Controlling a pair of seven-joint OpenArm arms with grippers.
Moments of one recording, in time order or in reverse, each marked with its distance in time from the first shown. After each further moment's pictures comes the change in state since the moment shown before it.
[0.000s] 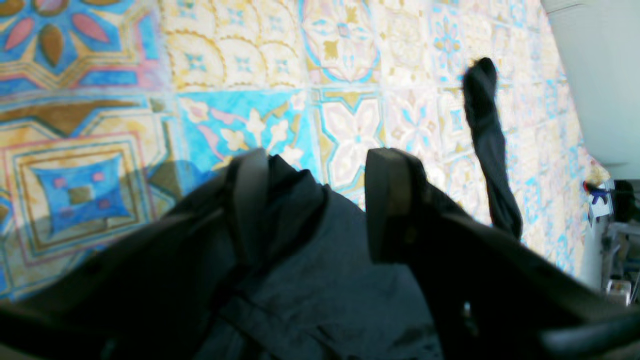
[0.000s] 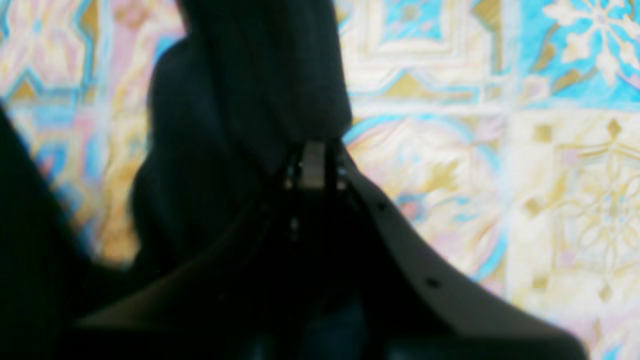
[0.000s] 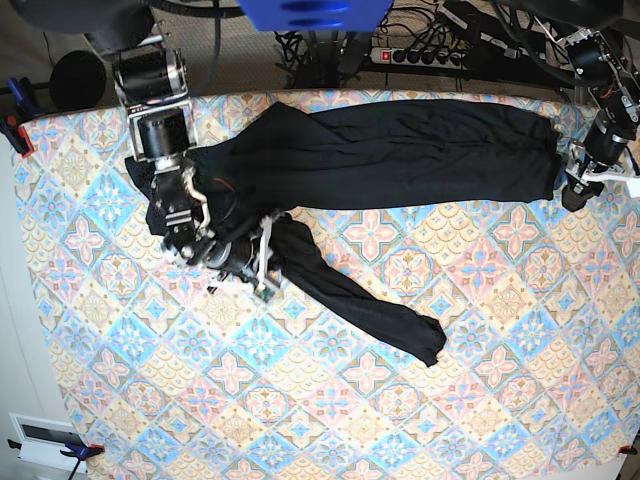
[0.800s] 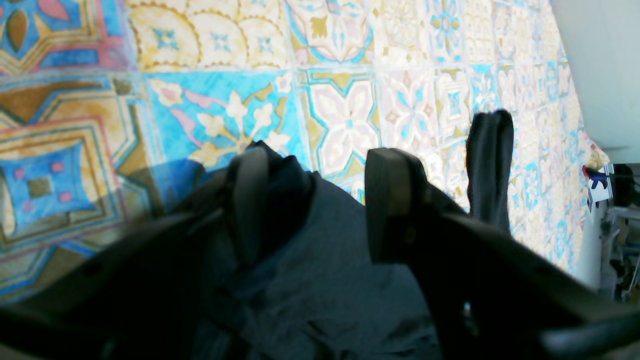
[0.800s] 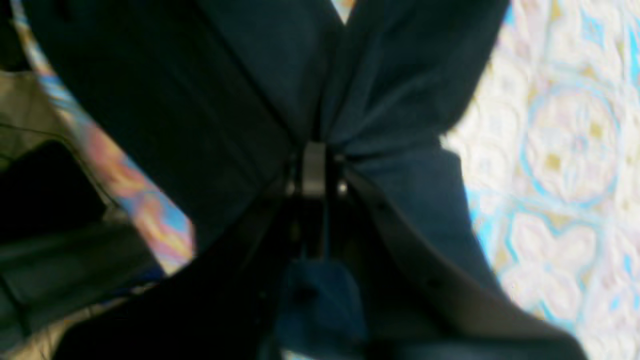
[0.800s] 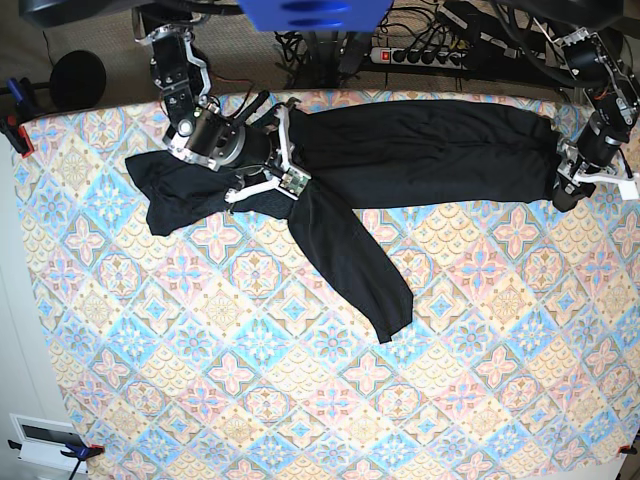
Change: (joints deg) left arm 0.0 0.2 1.1 0.0 0.0 -0.2 0.0; right arm -29.4 0.0 -1.2 45.3 5.1 0.4 -14.7
